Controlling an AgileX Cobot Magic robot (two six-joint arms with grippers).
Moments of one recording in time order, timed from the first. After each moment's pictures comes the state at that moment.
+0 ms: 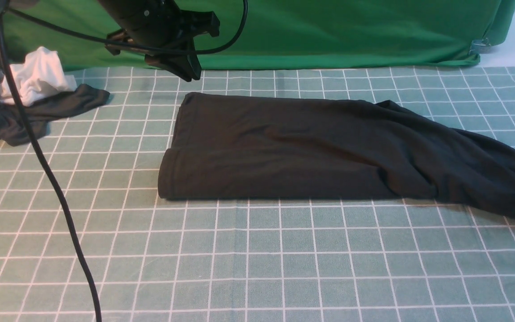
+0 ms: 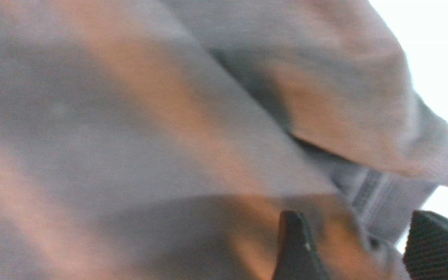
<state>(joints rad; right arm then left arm) -0.17 1.95 -1.39 -0.04 1.00 -0.13 -0.17 2.03 -2.01 -0.28 1.22 -0.04</state>
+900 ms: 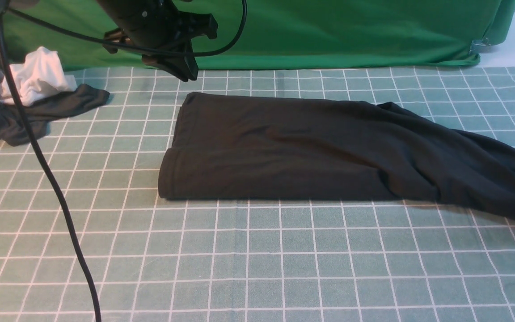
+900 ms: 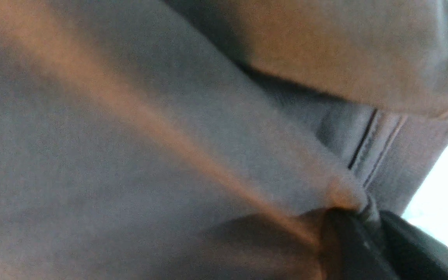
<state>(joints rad) -0.17 2.01 -1.36 -0.15 1.06 -0.06 -0.17 2.03 -2.01 -0.26 1.22 -0.03</state>
